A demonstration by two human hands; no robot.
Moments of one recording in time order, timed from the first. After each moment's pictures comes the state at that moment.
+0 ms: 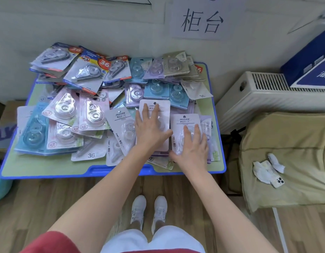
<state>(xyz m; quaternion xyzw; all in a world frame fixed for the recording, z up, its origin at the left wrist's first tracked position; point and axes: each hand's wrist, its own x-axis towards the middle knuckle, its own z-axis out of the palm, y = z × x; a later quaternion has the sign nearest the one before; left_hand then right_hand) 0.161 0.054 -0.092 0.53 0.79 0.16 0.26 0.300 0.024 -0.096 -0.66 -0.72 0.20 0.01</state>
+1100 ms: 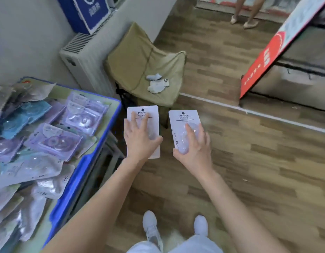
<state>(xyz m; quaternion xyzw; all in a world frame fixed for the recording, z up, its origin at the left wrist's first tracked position) 0.254 -0.149 -0.078 0.90 0.36 0.07 0.25 0.312 -0.302 -0.075 -0.93 -0.24 0.07 0.27</state>
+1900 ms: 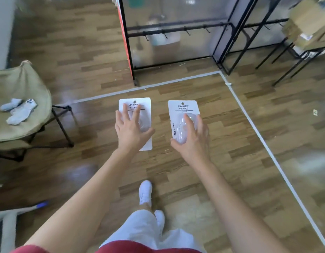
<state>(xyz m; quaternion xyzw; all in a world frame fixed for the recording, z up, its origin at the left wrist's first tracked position) 0.489 -0.616 -0.092 0.95 0.09 -0.03 0.30 0.448 -0.791 -0.076 -0.96 0.05 -0.03 0.27</state>
